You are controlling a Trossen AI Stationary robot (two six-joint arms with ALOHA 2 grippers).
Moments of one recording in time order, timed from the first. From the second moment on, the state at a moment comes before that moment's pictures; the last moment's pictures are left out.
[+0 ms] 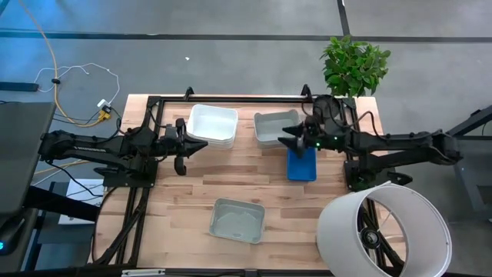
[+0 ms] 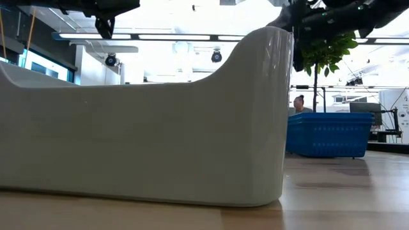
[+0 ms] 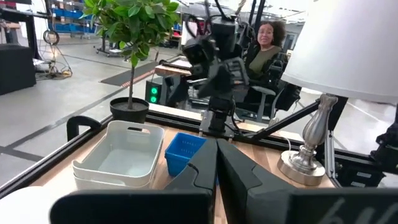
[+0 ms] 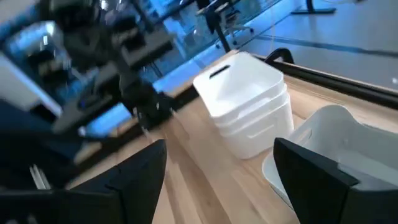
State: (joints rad) left arm 0.09 0.66 0.46 0.18 -0.16 -0.17; right arm -0.17 0.98 0.52 0.27 0.07 0.48
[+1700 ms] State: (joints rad) left arm 0.09 0.66 0.46 0.24 -0.09 -0.21; right arm -0.10 0.98 0.52 0.40 -0.13 0.18
